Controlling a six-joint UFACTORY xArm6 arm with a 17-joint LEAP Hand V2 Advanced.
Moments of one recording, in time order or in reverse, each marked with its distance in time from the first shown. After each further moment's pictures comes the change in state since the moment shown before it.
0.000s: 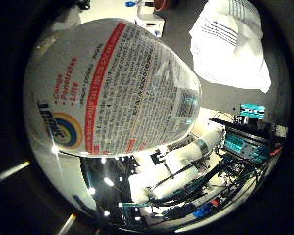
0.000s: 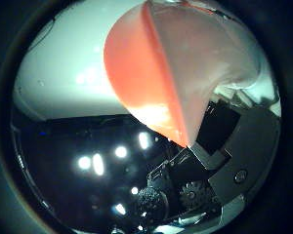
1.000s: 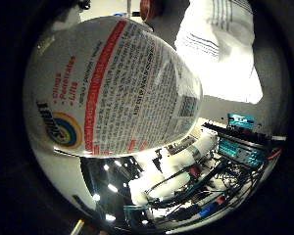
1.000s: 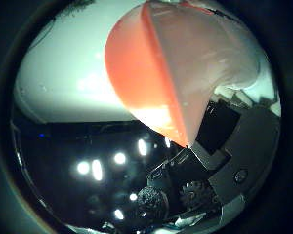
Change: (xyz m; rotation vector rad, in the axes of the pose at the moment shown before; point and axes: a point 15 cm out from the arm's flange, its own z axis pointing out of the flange) arm 0.033 -0.043 -0.028 0.029 0.091 -0.021
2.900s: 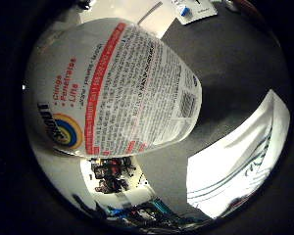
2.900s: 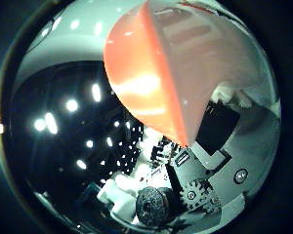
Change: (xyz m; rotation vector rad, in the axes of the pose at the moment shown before) arm 0.176 -0.062 0.290 -0.428 0.371 -0.513
